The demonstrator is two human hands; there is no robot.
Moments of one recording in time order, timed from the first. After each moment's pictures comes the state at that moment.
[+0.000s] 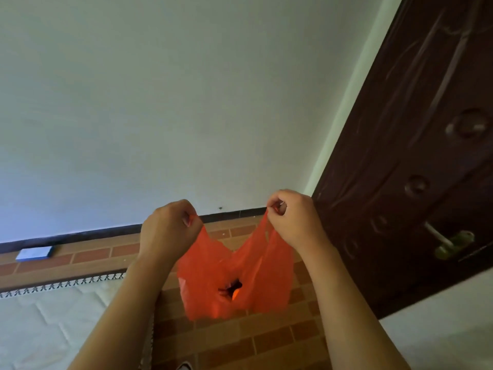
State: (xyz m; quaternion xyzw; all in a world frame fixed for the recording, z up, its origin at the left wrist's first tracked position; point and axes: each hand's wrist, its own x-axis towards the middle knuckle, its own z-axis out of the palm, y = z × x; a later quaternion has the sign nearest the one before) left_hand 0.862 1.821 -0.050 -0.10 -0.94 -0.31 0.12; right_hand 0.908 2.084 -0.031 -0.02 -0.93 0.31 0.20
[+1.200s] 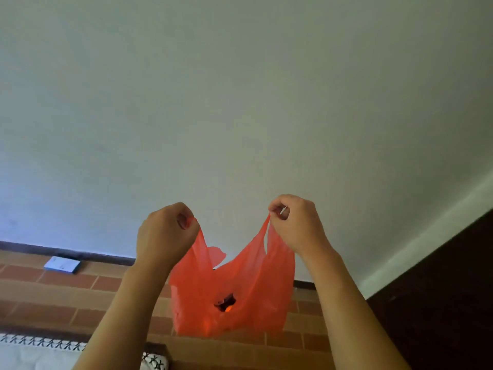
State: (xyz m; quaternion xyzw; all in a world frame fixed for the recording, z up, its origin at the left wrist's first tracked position) left_hand 0.511 1.645 -0.045 0.08 -0.91 -0.36 0.19; right_hand 0.479 1.914 -0.005 0.10 -0.93 0.32 0.16
